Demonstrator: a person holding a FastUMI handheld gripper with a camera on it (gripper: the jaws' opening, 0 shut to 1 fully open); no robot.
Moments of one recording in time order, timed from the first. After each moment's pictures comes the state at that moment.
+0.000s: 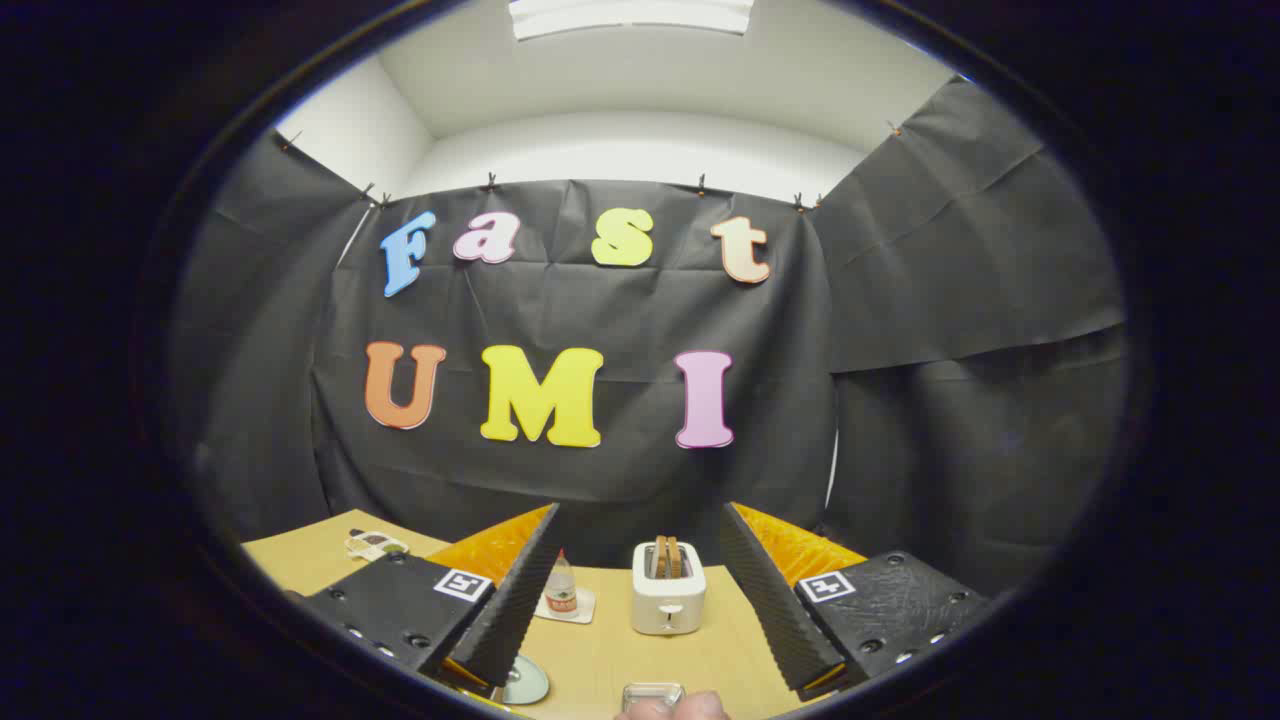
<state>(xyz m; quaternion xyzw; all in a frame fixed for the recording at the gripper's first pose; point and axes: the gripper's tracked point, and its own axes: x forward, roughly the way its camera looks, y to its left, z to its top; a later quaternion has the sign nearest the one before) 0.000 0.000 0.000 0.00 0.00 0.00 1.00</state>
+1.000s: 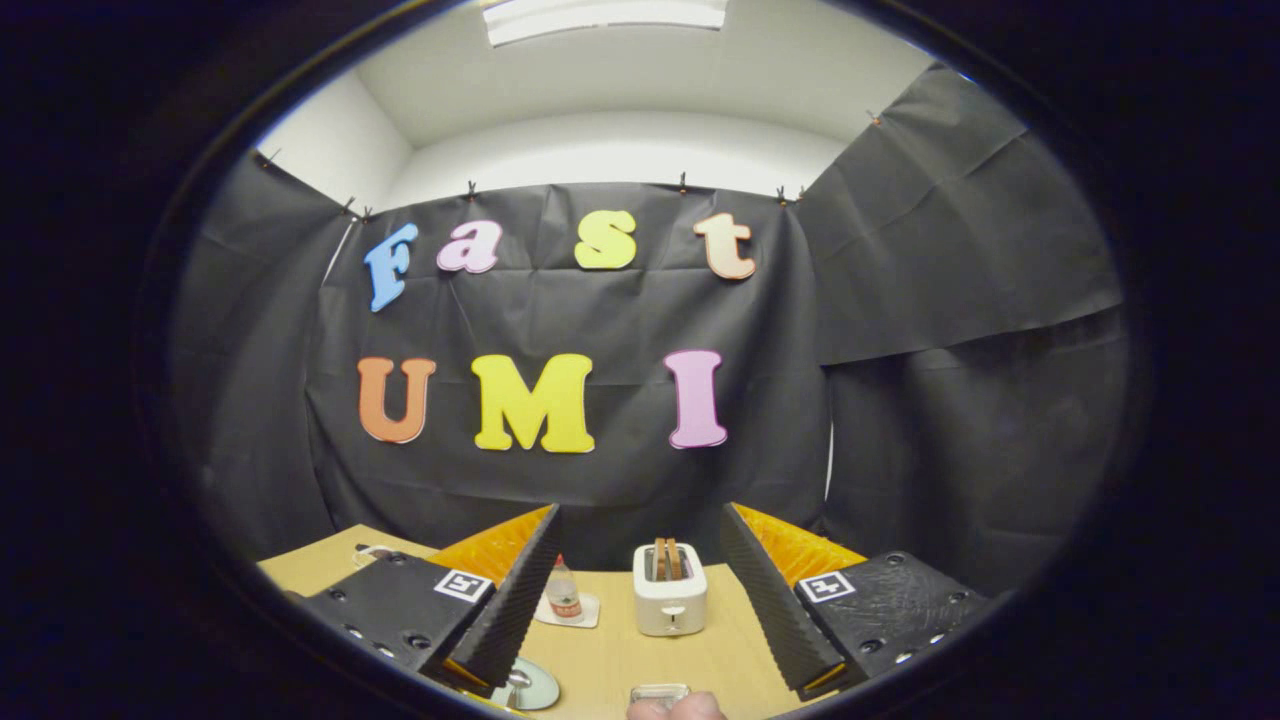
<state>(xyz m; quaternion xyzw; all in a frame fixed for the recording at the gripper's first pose) 0.001 -0.002 0.005 0.02 0.01 0.00 1.00</state>
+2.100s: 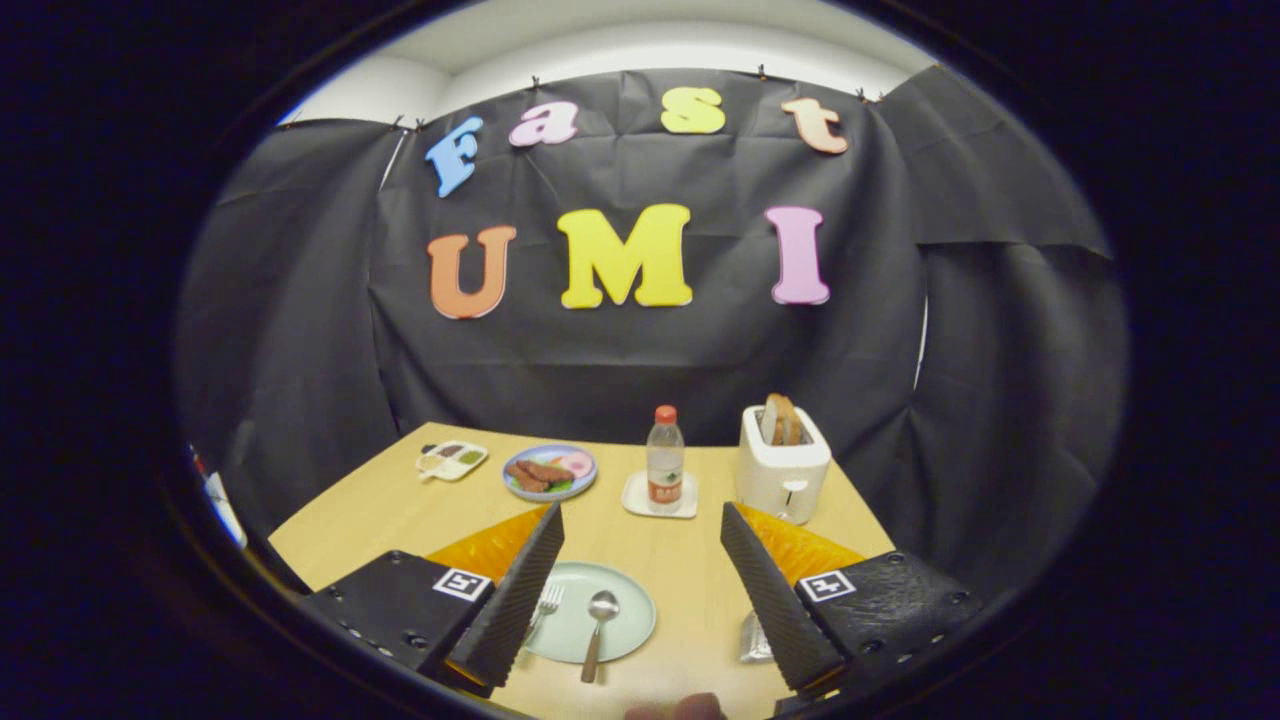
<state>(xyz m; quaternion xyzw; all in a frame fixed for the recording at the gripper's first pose) -0.009 0.131 -0.171 0.00 0.21 0.09 0.97</state>
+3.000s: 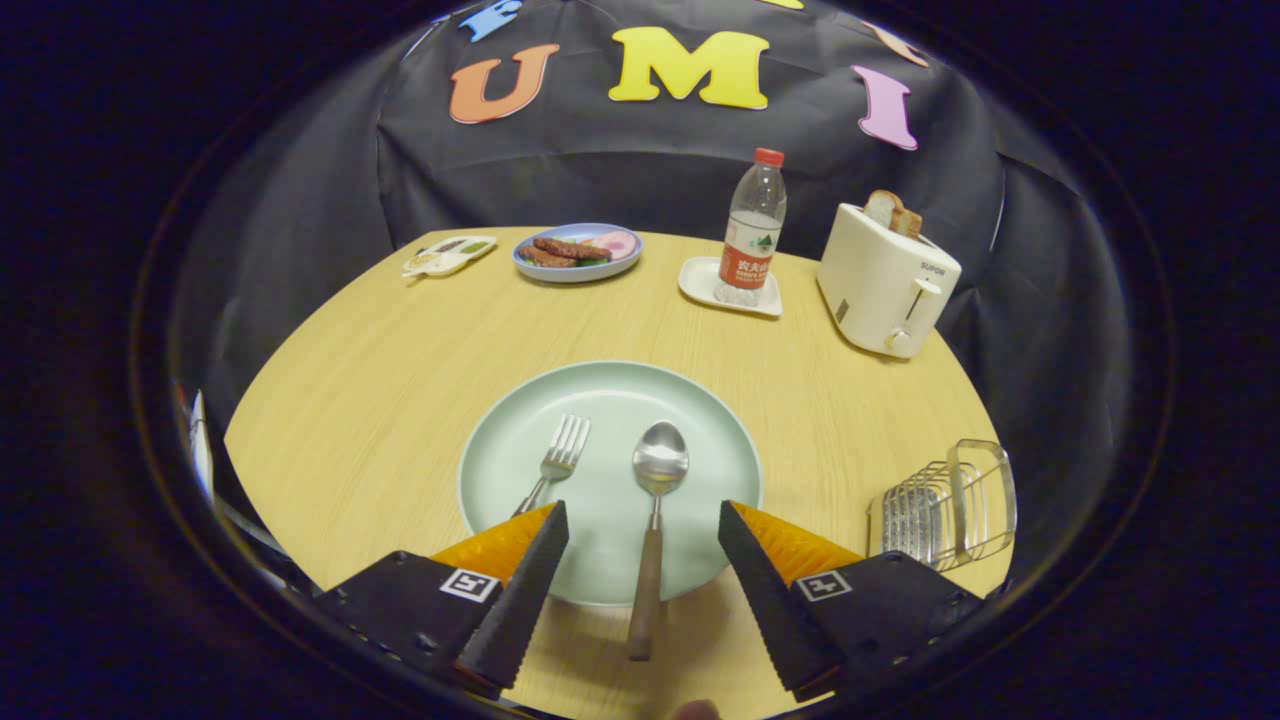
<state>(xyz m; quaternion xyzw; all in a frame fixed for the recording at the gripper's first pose) -0.023 0.193 -0.397 -0.07 0.43 0.10 0.89</state>
